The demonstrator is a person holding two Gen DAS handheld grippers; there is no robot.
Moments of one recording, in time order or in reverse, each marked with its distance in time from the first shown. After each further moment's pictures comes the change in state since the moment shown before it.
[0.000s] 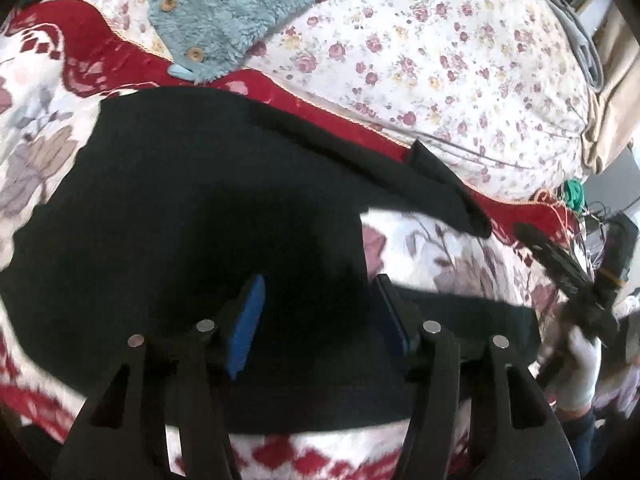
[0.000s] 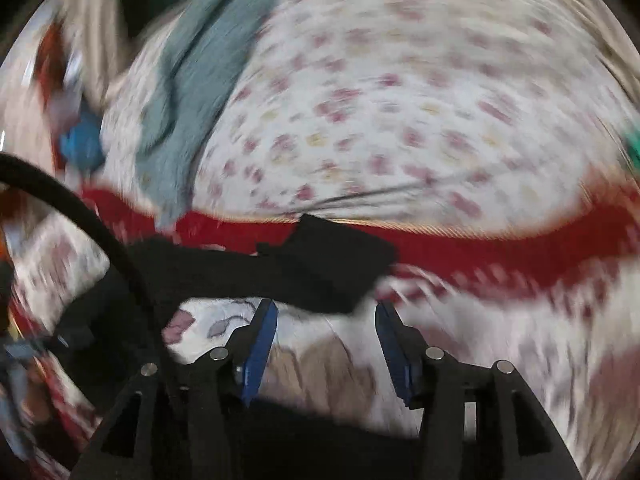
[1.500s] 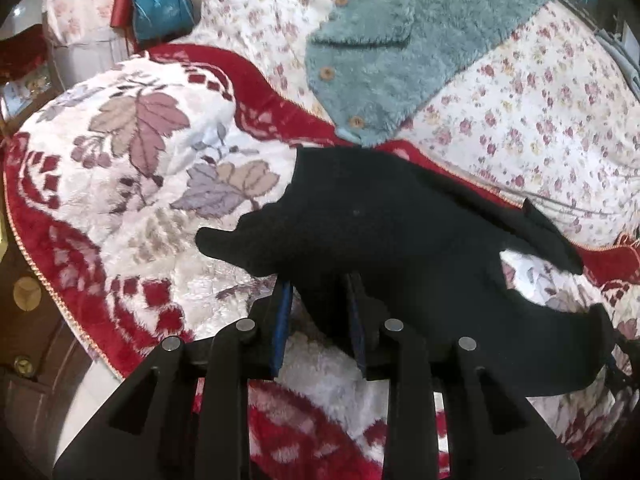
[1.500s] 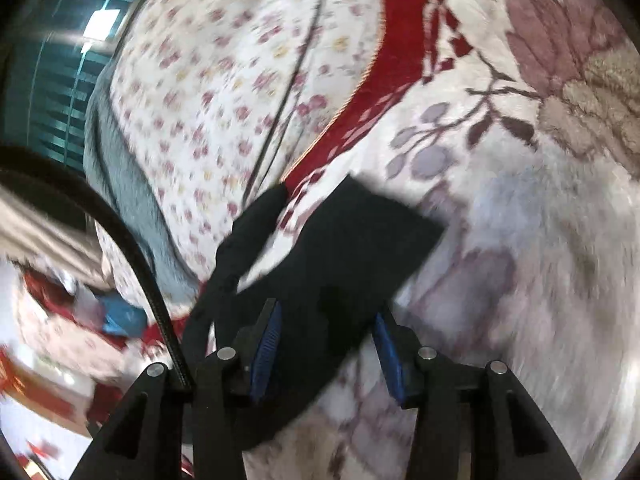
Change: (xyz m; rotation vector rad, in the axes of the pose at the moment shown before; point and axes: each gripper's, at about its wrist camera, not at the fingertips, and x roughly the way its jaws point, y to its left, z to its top) left arm -0.098 0.073 -0.058 -0.072 -0.294 0.383; right arm -0.044 -0.159 -0.187 0.940 -0.084 0.285
